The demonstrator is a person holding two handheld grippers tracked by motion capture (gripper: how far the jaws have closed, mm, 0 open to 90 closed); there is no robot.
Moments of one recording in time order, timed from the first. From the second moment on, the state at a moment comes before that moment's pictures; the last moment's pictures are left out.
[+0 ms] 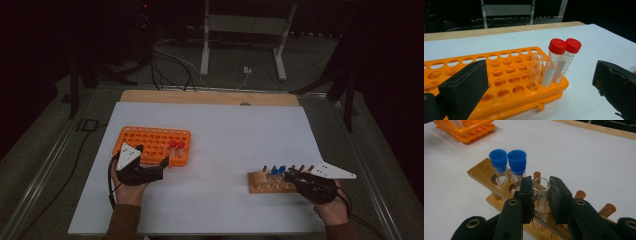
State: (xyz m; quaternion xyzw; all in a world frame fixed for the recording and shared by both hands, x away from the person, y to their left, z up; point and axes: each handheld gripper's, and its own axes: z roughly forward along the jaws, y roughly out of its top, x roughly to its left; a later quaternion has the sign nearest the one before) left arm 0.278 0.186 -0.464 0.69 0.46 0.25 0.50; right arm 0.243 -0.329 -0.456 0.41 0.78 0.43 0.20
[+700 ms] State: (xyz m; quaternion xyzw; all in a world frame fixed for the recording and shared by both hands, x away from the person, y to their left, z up) left arm 0.276 0.181 -0.461 0.69 0.45 0.26 0.50; right arm 0.238 -0.338 -0.431 0.41 0.76 0.47 0.21
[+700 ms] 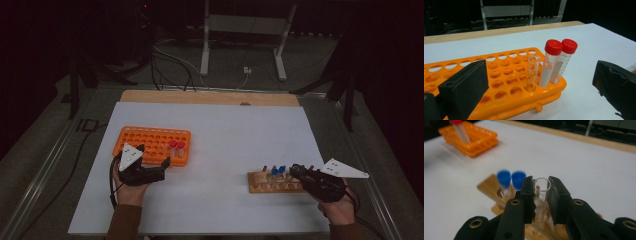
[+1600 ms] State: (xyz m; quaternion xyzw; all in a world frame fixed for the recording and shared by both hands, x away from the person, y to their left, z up) left arm 0.274 0.133 -0.443 0.72 0.39 0.24 0.52; right arm 0.272 -0.287 -0.371 0.36 0.74 0.52 0.21
